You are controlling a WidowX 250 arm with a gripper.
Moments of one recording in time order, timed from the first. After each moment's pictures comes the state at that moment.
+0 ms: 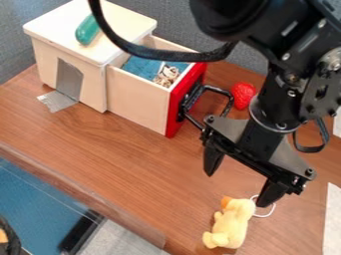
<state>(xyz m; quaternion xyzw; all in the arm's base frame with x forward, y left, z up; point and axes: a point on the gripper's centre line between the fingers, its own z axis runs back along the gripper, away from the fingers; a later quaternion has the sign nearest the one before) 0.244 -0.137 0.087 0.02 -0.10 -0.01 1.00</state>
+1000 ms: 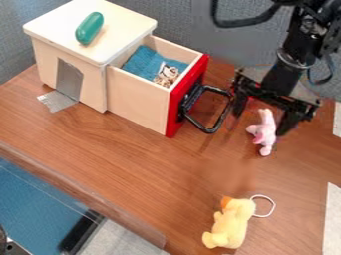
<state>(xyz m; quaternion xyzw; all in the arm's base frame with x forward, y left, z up) 0.375 -0.112 0.068 0.05 -0.09 0.06 0.99</state>
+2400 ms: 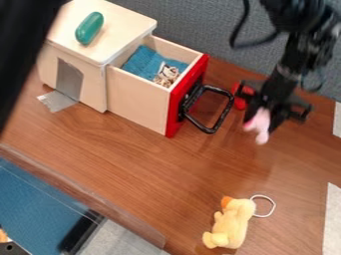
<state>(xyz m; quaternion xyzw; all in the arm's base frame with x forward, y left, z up) 0.407 -0.110 0.047 0.04 -0.08 0.10 0.99</state>
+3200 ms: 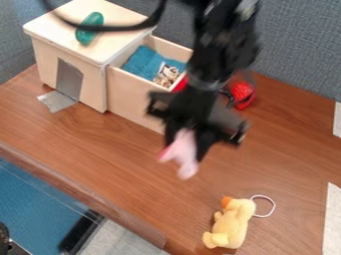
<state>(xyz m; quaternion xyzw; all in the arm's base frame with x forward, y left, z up) 0.245 -0.061 0.076 0.02 -0.06 0.11 0.99</state>
